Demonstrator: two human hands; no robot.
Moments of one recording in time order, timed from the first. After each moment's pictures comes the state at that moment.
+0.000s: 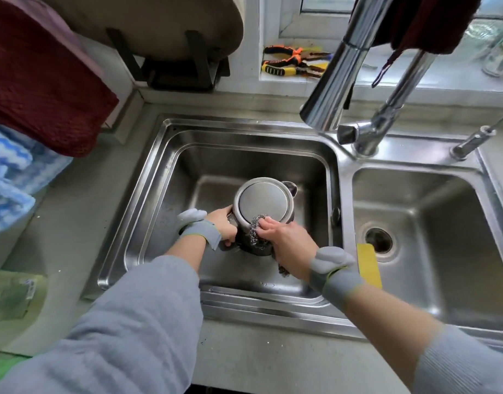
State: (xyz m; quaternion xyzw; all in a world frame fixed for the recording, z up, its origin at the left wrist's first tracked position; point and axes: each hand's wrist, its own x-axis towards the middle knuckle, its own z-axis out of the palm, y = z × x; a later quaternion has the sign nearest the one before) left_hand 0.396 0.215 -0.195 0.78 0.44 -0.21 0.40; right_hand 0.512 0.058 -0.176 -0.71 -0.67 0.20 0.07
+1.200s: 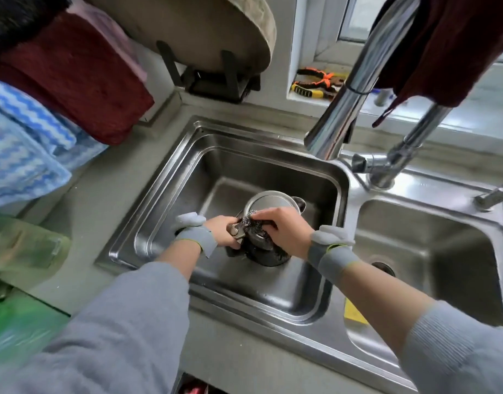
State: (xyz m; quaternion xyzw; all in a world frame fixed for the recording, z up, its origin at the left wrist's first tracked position) left_hand 0.392 0.196 -0.180 0.79 0.45 -0.21 0.37; right_hand 0.551 0.094 -0.150 -0.68 -0.65 0.29 0.20
